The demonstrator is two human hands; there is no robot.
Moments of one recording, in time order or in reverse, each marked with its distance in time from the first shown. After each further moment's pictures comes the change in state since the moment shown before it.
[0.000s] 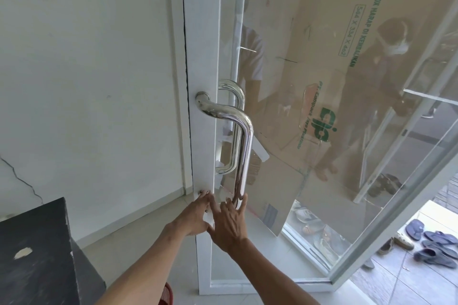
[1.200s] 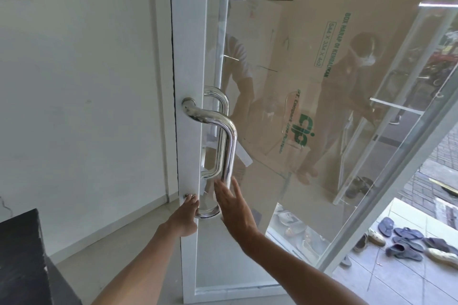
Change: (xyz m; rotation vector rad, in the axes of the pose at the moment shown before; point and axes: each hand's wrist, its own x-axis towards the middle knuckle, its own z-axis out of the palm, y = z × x) left_hand 0.008 0.009 0.002 0.133 0.017 0.030; right_hand -0.007 0.053 -0.038 -0.832 0.172 -0.101
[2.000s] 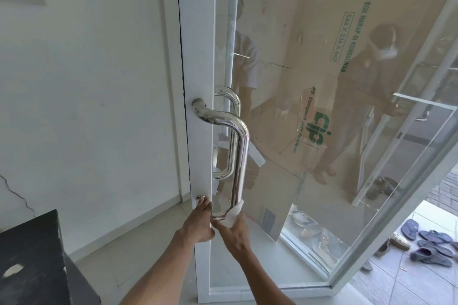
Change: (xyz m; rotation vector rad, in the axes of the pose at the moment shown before) left_hand 0.008 0.005 0.008 0.055 0.004 -0.066; right_hand 0.008 -0.066 0.004 1.956 -0.344 0.889
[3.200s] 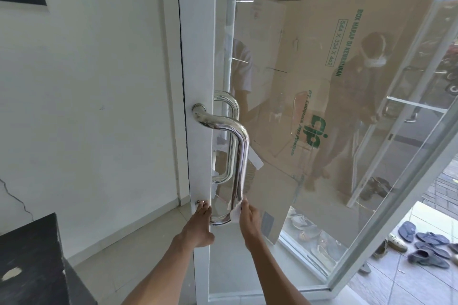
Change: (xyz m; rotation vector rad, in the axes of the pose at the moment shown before) left_hand -0.019 0.008 -0.005 -0.030 -0.031 0.003; right_hand 0.014 -0.014 -0.033 0.284 0.130 -0.052
